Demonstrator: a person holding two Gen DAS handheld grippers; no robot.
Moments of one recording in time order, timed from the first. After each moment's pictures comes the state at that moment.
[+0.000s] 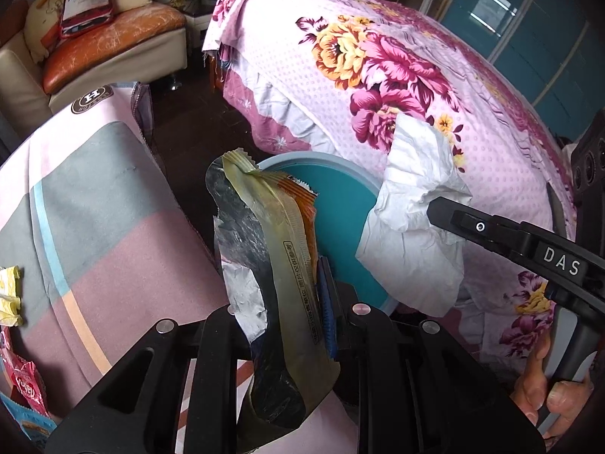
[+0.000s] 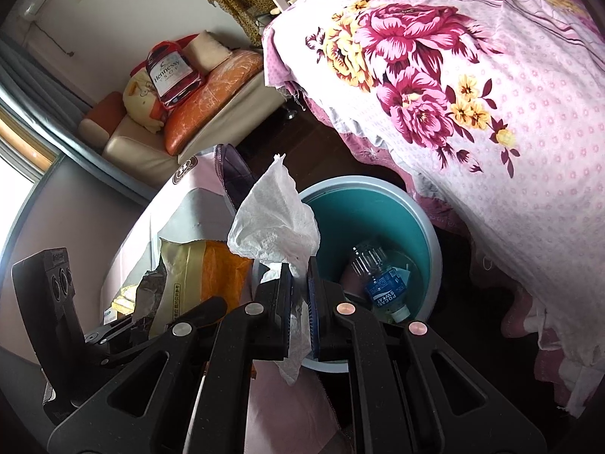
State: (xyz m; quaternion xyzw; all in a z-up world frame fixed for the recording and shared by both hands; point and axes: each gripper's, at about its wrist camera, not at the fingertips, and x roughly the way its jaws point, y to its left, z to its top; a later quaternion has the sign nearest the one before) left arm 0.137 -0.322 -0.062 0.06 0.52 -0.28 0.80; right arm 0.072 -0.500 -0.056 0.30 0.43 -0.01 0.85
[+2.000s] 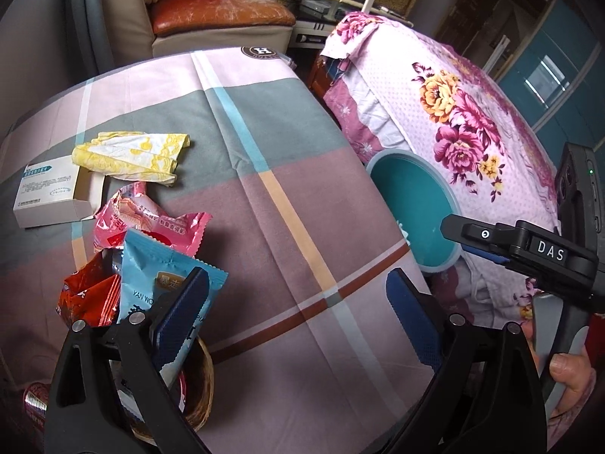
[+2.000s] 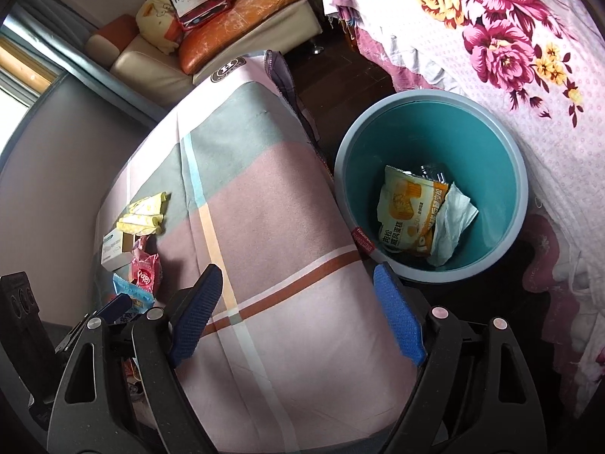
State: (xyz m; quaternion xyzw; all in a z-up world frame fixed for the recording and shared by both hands) left arm 0.076 -0.102 -0.040 -0.05 0.52 -0.17 0.84; right arm 0.070 -0.343 -0.057 0.23 0.53 0.03 0.81
